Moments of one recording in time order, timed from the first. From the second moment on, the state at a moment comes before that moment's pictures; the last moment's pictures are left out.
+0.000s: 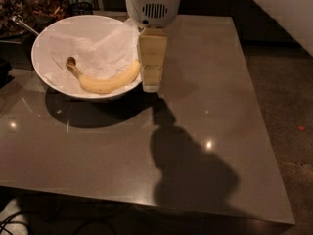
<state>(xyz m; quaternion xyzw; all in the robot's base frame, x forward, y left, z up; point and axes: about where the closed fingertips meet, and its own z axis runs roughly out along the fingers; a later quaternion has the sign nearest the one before) 0.519 0.013 0.996 -0.72 0.67 -0.07 0.14</state>
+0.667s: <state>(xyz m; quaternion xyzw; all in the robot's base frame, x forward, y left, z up) 0.558 0.045 0.991 -0.73 0.66 -0.05 0.14</state>
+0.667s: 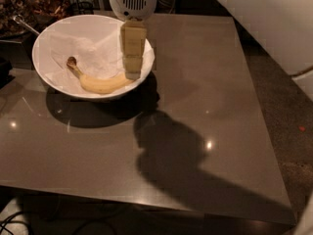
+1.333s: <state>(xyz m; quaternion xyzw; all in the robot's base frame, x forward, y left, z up) 0.598 0.078 0.969 -0.74 0.65 0.00 0.13</state>
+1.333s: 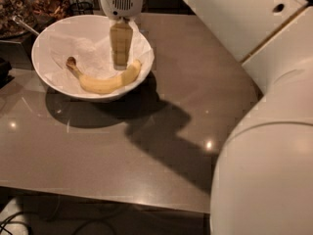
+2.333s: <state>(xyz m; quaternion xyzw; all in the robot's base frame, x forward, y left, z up) 0.616 0.106 0.916 -0.74 0.66 0.08 0.11</state>
